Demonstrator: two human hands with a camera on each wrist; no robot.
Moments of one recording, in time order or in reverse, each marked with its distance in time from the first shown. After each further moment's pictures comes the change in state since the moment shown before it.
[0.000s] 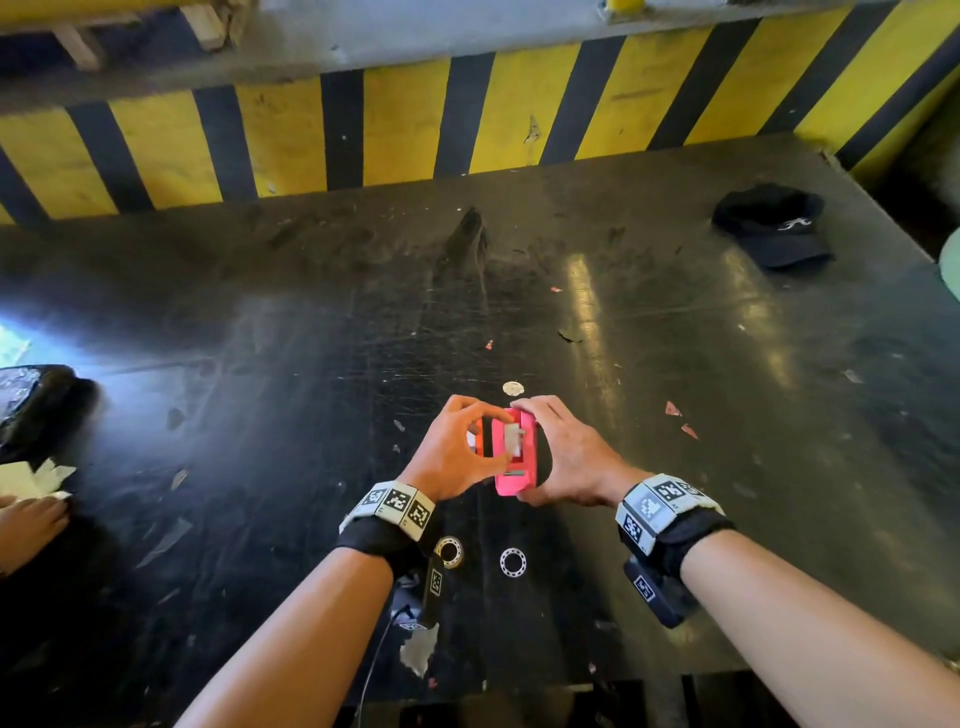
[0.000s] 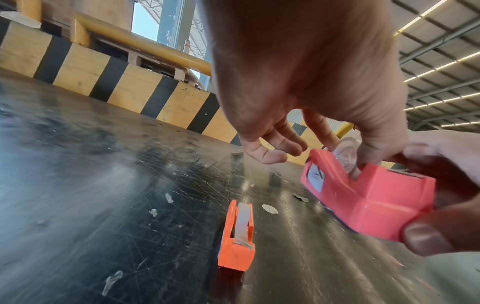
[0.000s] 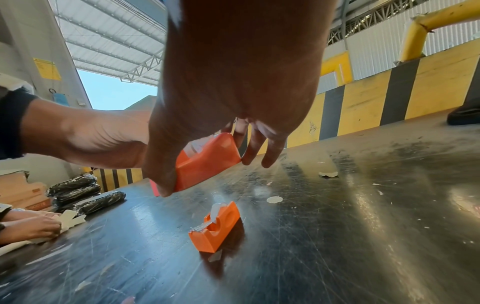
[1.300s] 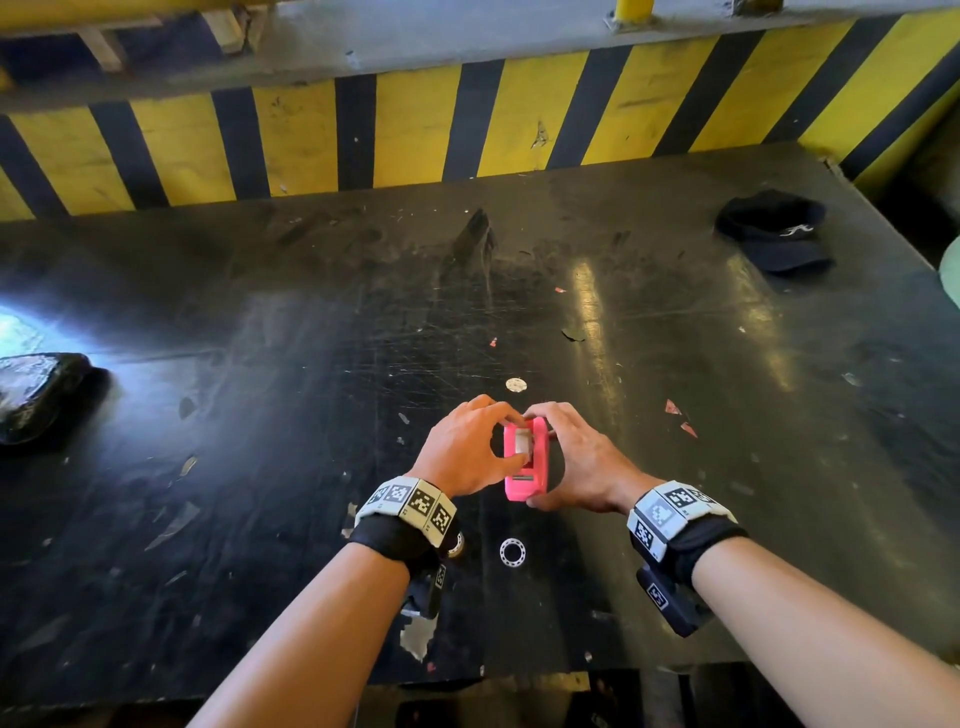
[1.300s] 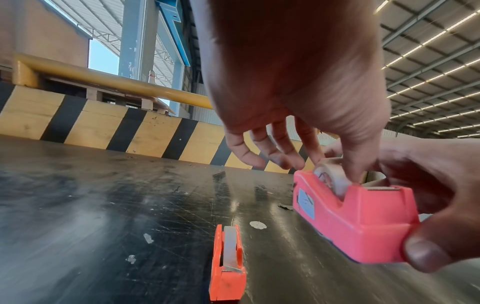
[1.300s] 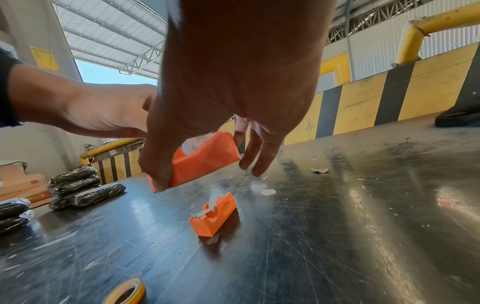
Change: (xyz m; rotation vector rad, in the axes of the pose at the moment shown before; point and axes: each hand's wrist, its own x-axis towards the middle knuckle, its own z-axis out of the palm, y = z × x) left_hand -0.012 0.029 0.006 0.348 0.001 0.041; right_hand -0.026 -0.003 -0.002 0.008 -0.022 0.049
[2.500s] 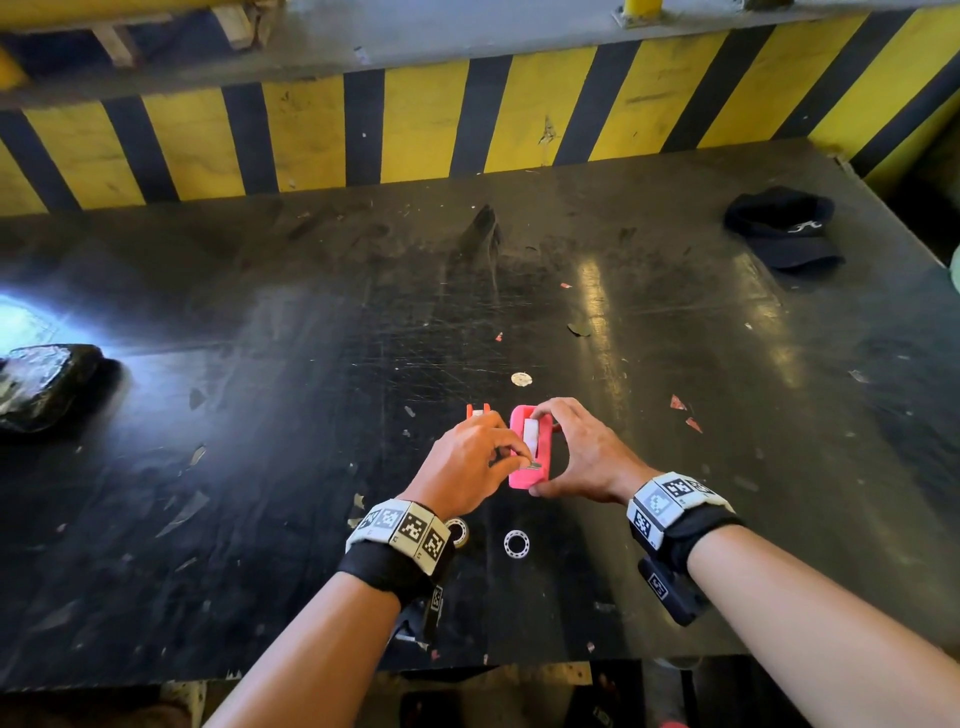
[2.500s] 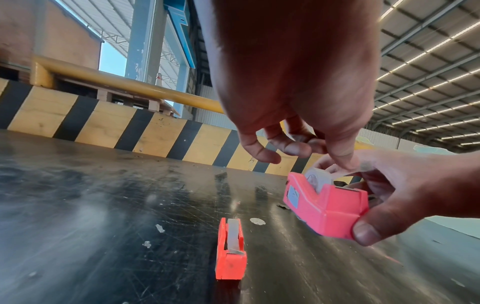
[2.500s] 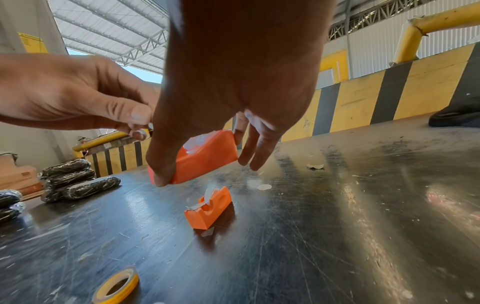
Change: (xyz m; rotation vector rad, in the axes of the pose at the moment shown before) left_hand -0.029 -0.005 0.007 -0.109 0.024 0.114; right_hand 0.005 0.010 0.007 -0.015 0.045 -0.009
